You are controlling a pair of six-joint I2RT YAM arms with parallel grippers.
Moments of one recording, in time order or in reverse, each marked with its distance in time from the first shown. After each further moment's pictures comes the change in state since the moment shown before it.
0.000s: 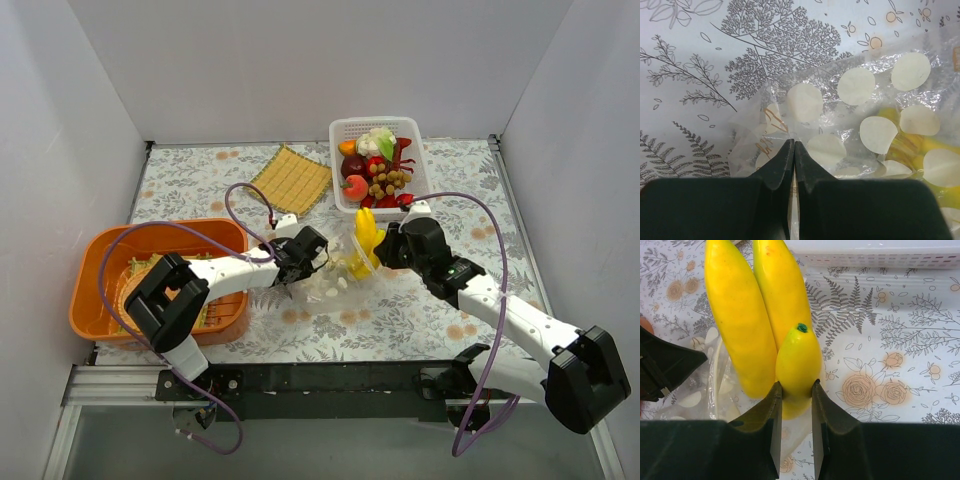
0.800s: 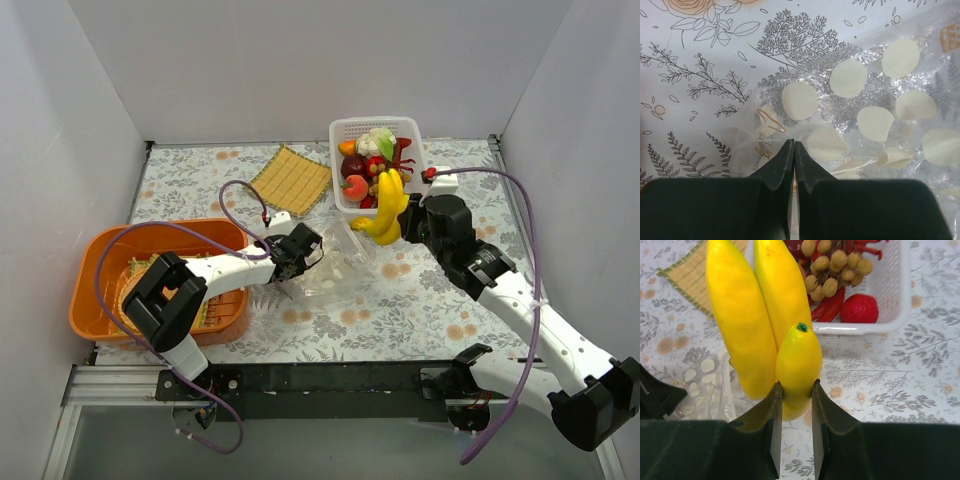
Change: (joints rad) left arm 0.041 -0.006 -0.005 -0.025 -0.046 0.028; right arm -0.022 -0.102 0.233 -0.217 0.189 -0.130
